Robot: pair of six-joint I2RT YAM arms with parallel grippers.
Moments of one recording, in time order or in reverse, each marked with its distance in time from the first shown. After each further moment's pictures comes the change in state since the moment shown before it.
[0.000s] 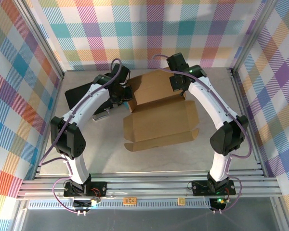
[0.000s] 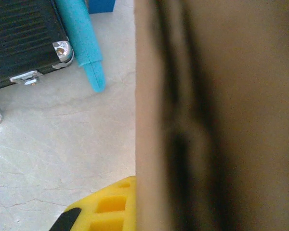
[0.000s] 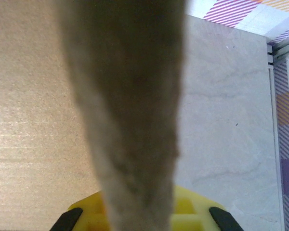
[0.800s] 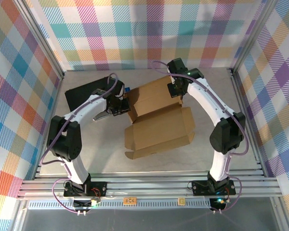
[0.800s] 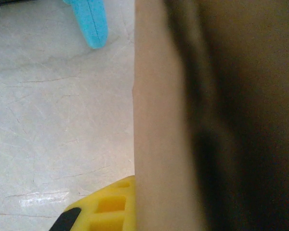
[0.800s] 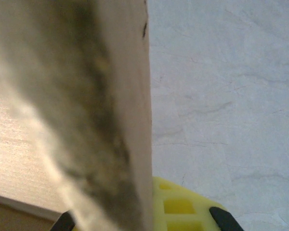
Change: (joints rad) left arm 0.070 -0.037 -0.375 0.305 0.209 -0.029; right arm -0.019 0.036 -0.099 0.037 -0.211 -0.074
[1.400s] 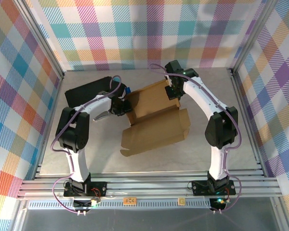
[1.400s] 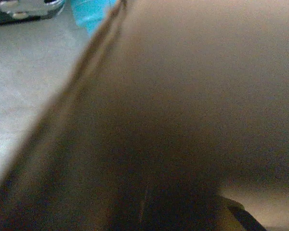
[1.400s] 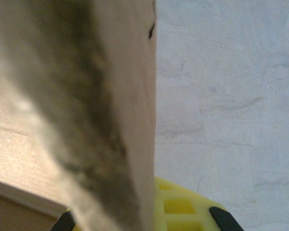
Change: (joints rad) left arm 0.019 0.156 0.000 0.153 -0.017 -0.038; right arm -0.012 0.093 0.036 -0.024 -0.067 -0.023
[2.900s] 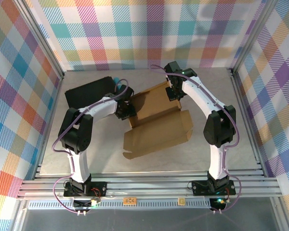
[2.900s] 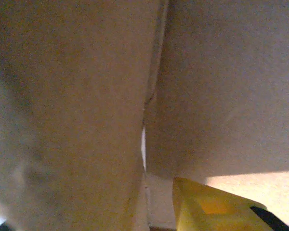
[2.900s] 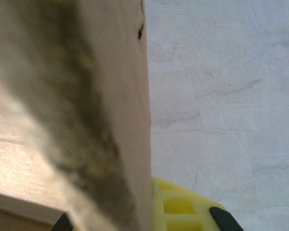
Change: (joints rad) left arm -0.101 -0.010 -0.008 -0.078 -0.119 -0.059; right arm 0.000 0.029 0.015 -0.043 0.035 0.050
